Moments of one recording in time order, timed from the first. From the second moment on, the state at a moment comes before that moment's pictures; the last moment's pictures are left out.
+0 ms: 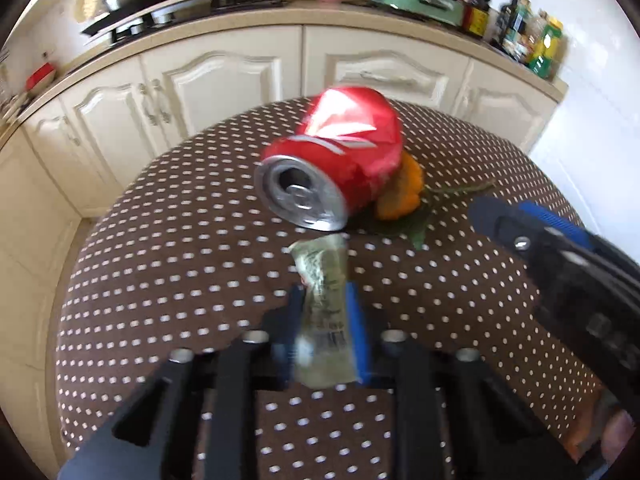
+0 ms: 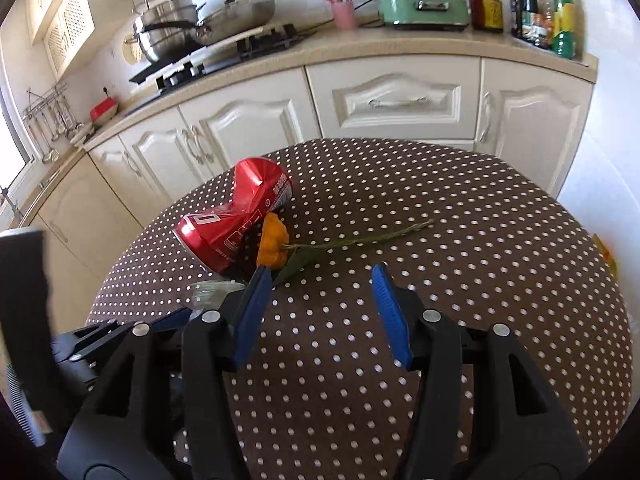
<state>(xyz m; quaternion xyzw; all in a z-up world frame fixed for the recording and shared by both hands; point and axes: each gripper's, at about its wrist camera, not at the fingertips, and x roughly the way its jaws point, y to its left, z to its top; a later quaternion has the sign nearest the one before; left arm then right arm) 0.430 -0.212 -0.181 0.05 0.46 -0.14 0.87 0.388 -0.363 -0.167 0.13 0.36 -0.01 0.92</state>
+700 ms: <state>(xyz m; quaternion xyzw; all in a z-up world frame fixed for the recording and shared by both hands) 0.419 -0.127 -0.154 -0.05 0.42 -0.15 0.89 0.441 -0.328 -0.188 0.06 0.40 -0.01 0.92</state>
